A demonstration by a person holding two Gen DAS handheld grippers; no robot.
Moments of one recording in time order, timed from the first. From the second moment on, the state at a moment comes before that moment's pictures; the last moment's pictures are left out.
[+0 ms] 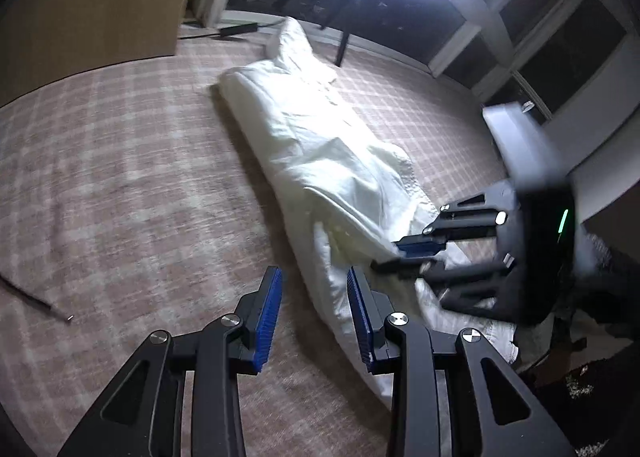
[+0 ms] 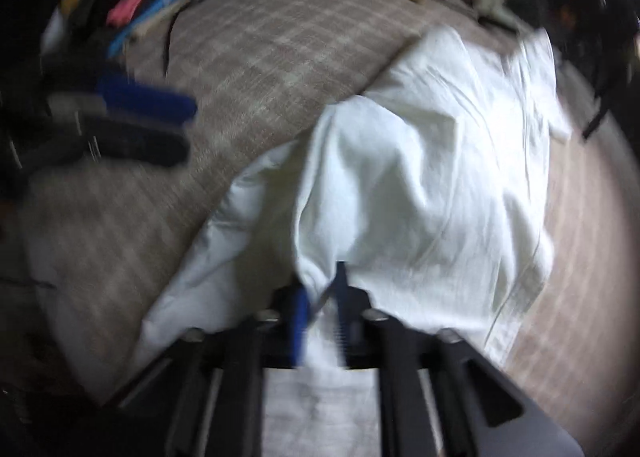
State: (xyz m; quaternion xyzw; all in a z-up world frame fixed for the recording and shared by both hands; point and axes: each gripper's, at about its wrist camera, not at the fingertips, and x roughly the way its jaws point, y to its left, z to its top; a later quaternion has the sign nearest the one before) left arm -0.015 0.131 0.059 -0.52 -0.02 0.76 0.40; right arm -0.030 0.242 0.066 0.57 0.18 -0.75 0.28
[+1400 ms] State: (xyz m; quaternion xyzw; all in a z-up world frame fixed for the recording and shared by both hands) left arm -0.046 0.145 0.090 -0.47 0.03 0.79 0.39; right arm 0.004 0.414 0.119 0.55 -0.04 -0.78 0.29
